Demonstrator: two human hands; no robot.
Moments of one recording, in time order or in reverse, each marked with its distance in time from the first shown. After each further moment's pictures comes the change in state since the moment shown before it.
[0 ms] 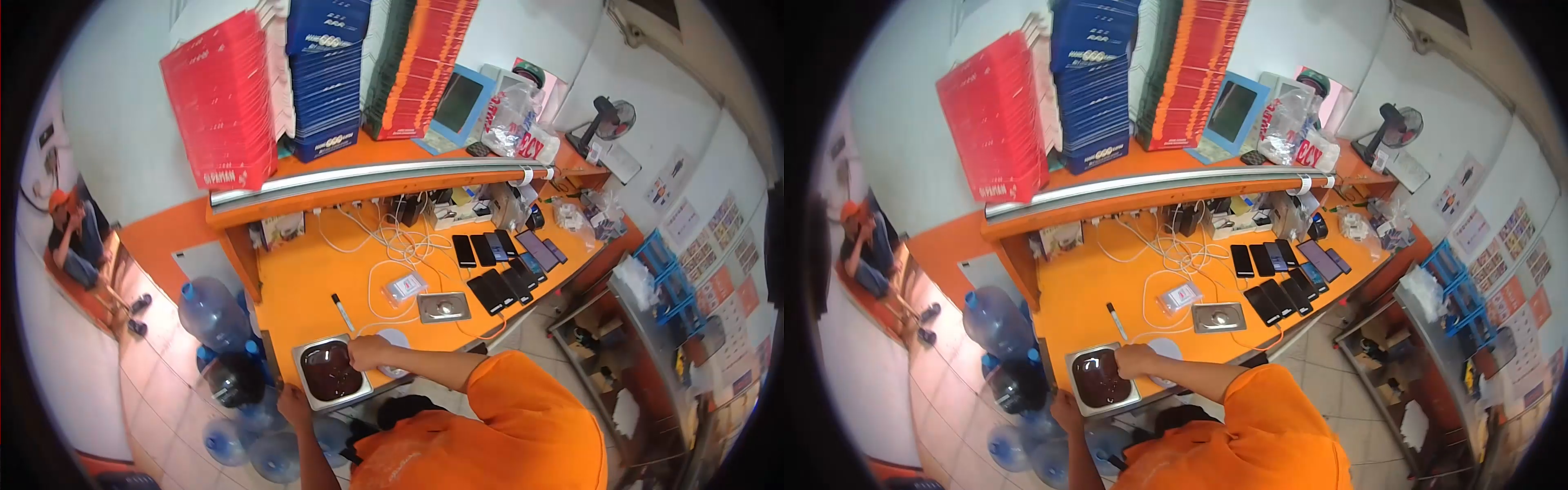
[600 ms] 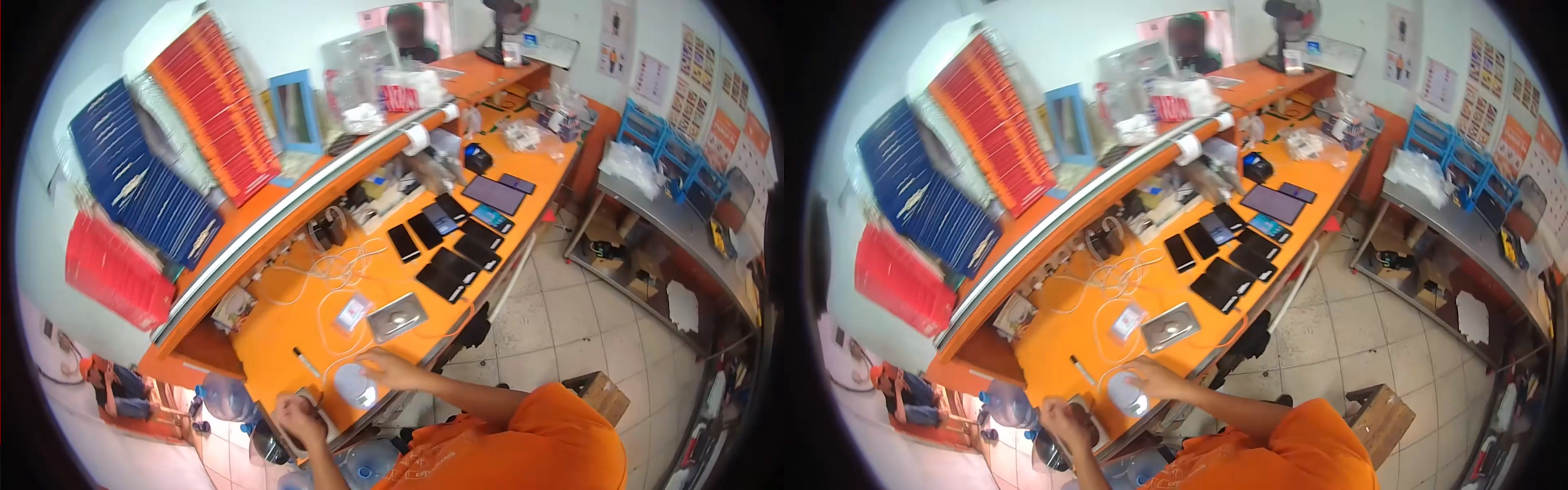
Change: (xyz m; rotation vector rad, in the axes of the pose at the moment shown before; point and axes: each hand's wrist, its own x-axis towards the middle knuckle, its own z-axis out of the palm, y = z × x) left_hand 0.010 0.305 -0.017 -0.913 -0.159 0.017; right_hand -0.138 0.155 0.023 0.839 0.710 -0.188
